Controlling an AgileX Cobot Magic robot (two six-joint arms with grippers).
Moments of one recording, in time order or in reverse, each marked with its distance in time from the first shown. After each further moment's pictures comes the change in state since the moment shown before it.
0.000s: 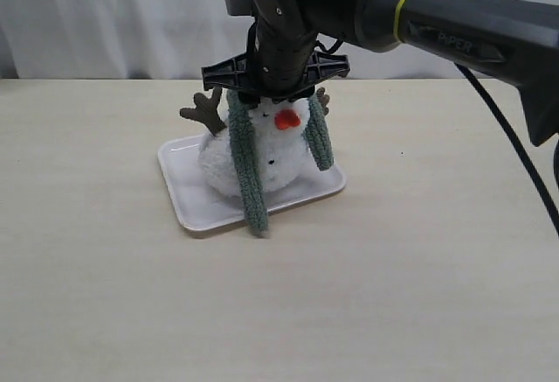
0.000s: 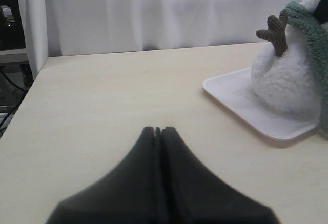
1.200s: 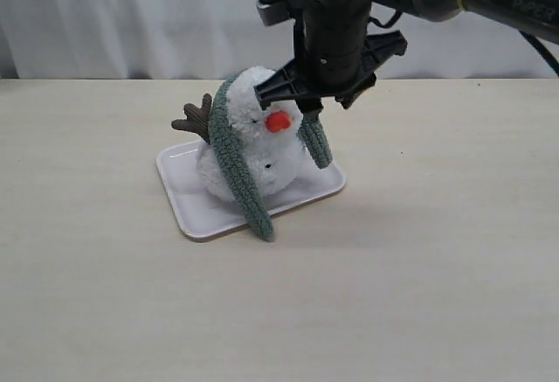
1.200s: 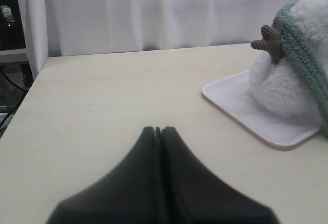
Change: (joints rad) left arm 0.000 0.000 0.000 0.000 0.000 0.000; right arm -0.044 -0.118 0.087 -0.014 0.241 -0.265
